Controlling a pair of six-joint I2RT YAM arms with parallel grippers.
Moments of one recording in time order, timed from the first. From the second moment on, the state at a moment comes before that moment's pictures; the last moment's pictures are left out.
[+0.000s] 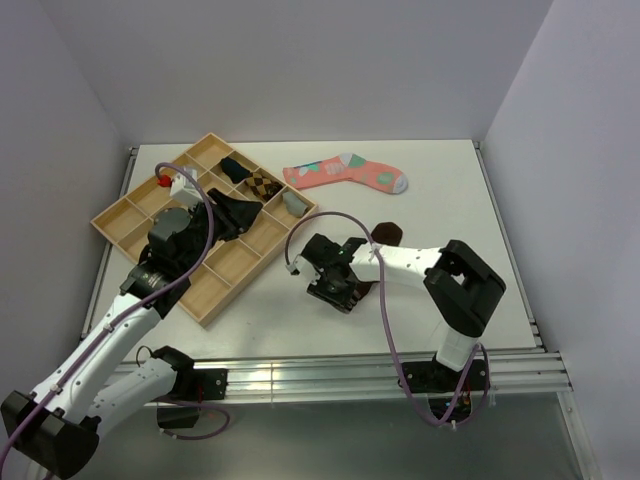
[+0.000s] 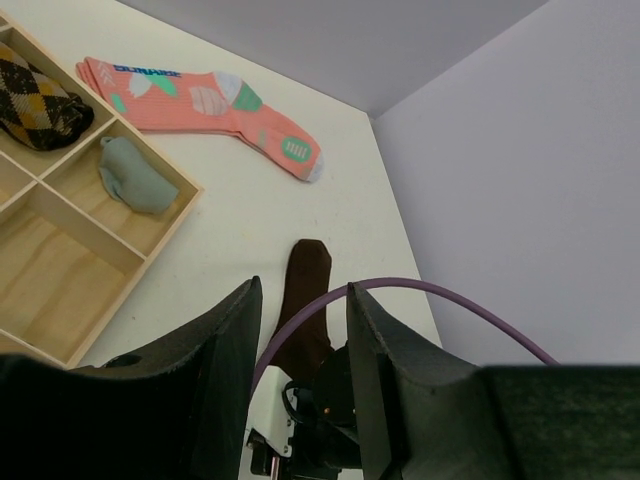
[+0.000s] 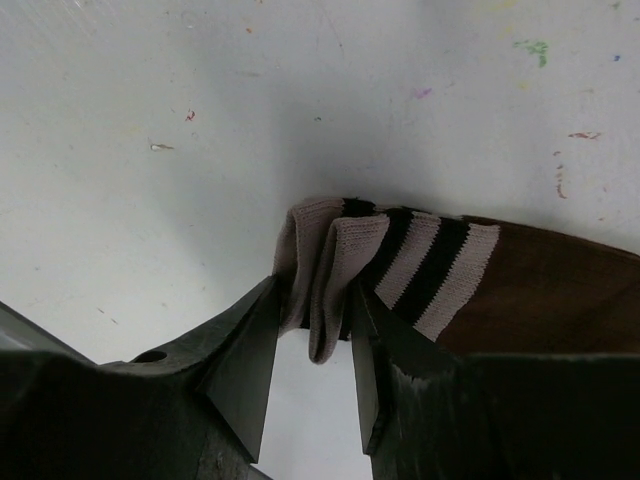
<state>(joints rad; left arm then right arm) -0.48 0.87 0.80 -0.03 0.00 -0.80 0.90 1.72 1.05 -0.68 -0.04 -0.20</state>
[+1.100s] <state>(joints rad) -0.52 0.90 0.37 0.46 0.13 -0.82 0.47 2.04 1.27 -1.09 -0.81 -0.60</state>
